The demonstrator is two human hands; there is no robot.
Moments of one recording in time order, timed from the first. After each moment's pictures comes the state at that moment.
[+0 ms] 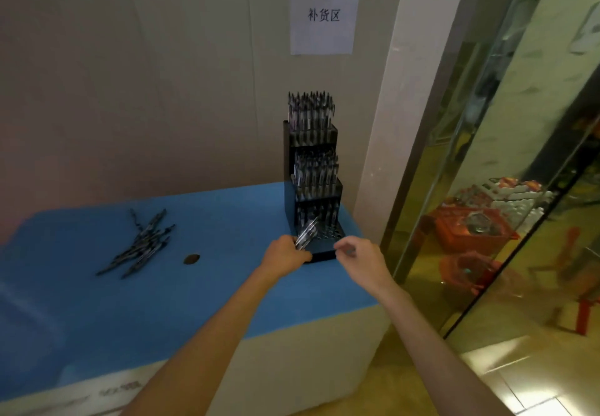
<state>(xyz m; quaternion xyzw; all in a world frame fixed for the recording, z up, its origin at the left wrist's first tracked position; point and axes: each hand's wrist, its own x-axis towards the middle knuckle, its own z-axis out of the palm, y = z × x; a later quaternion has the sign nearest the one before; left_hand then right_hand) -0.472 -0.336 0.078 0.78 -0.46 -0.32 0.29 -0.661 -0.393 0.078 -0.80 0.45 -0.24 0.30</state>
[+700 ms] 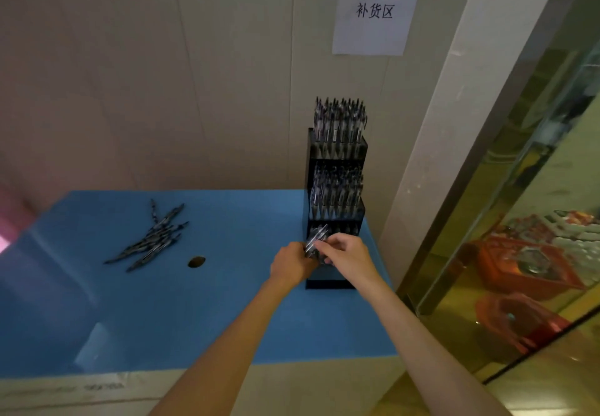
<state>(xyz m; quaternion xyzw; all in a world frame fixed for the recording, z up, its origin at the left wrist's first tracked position) -0.462 -0.407 0.057 0.83 -0.41 -0.24 0.30 -0.590 -0.477 0.085 -0.73 0.38 -0.24 0.51</state>
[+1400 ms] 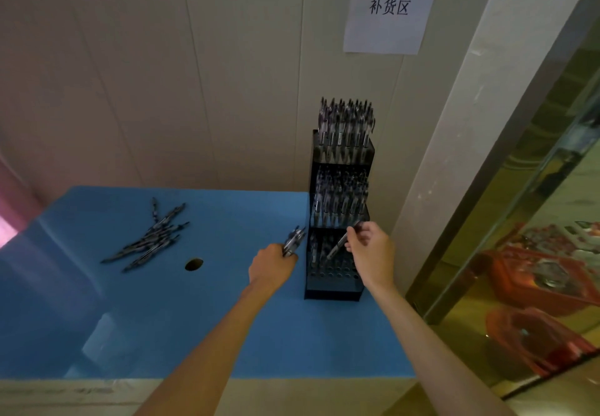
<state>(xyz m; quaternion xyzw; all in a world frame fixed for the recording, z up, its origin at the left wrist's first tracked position) -0.427 -0.409 0.039 0.87 -0.32 -0.18 0.31 -0.590 -0.535 0.069 -0.72 0.39 -0.41 0.40</state>
